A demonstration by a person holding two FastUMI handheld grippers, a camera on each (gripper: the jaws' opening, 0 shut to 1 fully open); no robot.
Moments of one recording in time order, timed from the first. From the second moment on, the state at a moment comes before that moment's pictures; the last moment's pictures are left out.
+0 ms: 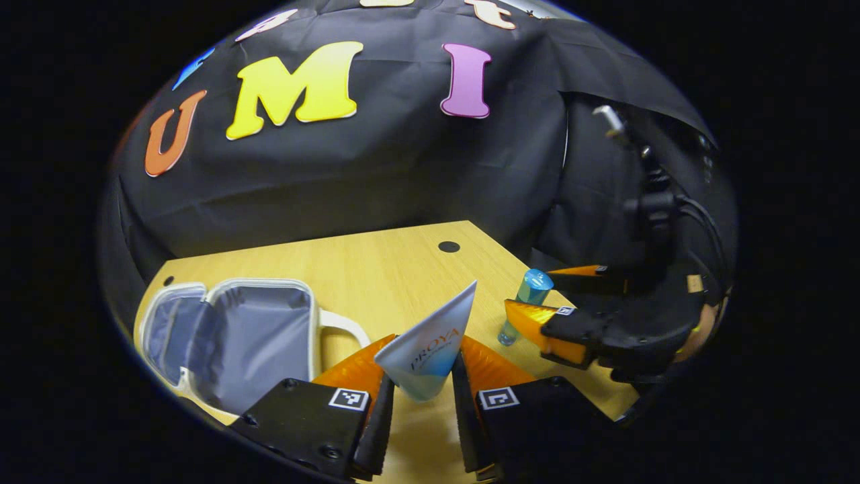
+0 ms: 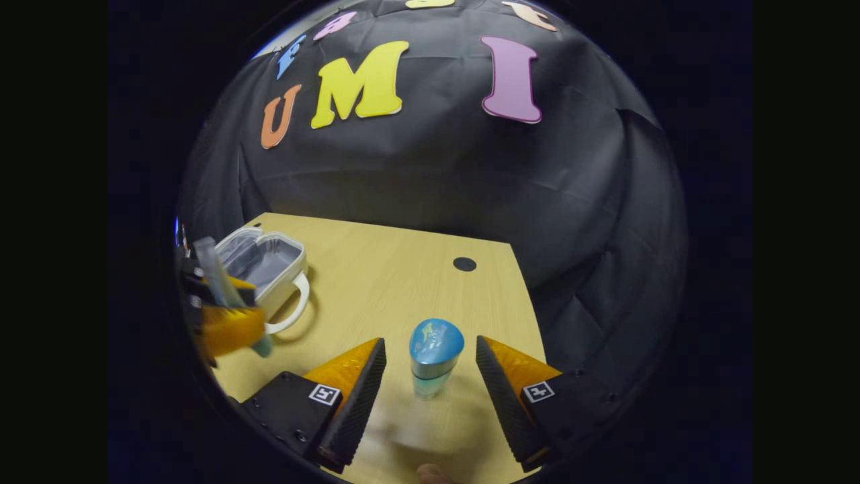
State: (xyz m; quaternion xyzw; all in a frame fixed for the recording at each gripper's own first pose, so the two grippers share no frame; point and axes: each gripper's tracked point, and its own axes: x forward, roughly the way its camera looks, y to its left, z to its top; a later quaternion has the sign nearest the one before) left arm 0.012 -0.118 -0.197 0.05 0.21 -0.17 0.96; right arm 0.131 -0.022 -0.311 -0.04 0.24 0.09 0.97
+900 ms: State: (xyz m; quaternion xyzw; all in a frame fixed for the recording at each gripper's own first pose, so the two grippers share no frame) left arm 0.002 0.097 -0.173 0.04 0.23 -0.05 0.97; right arm 0.091 0.025 -0.309 -0.03 0.29 0.04 0.96
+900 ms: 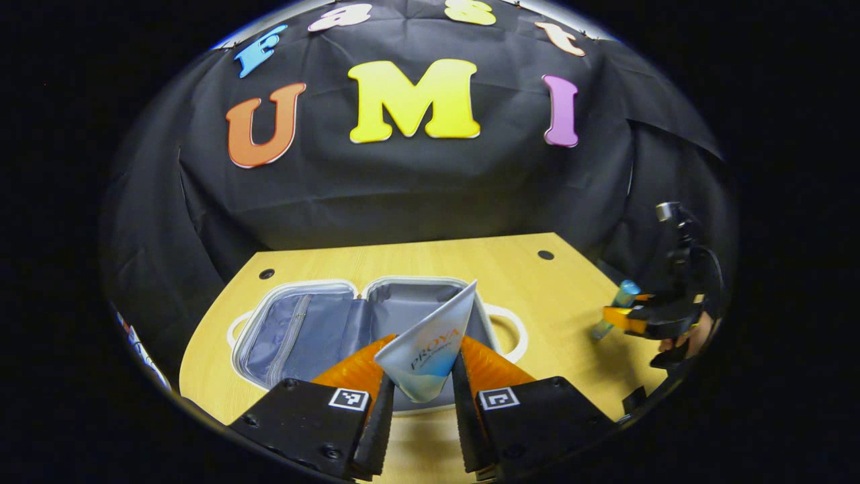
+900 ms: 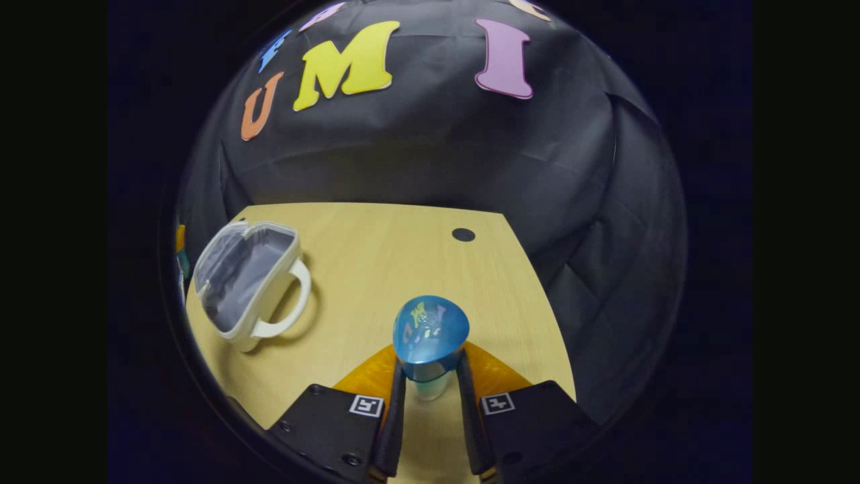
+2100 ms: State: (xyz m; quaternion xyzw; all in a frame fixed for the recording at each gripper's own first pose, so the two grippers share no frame) left arm 0.056 0.119 -0.328 0.04 0.43 -0.05 0.90; right arm 0.037 0.069 -0.256 -0.03 0.30 0.02 0.95
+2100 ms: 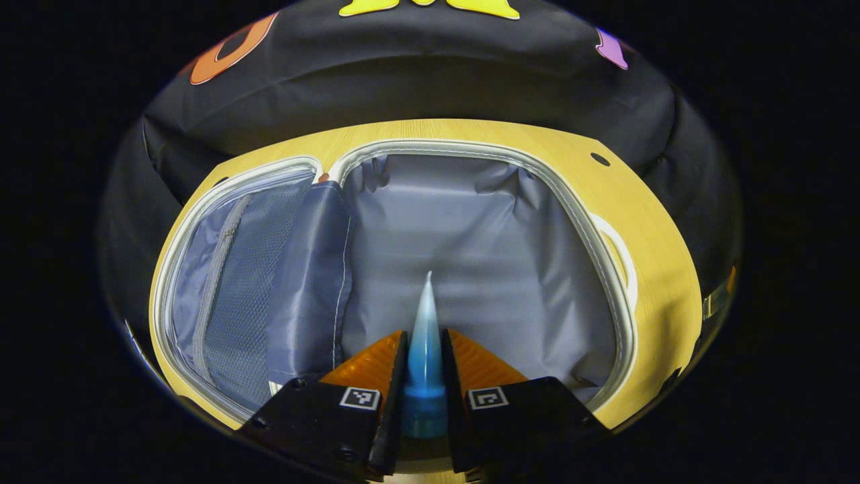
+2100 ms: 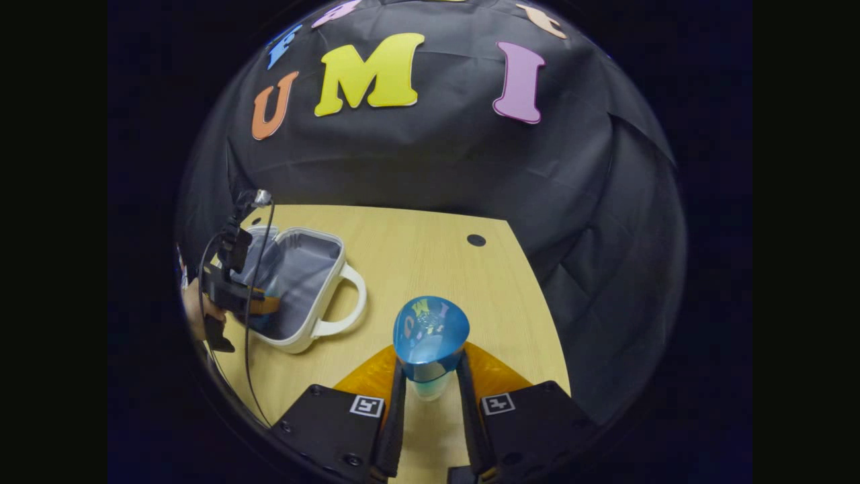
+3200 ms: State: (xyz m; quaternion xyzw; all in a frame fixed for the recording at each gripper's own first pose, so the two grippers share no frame) left arm -0.018 0.170 -0.129 0.04 0.14 -0.05 0.99; right arm 0.087 0.301 -0.238 -0.04 0.32 0.19 0.93
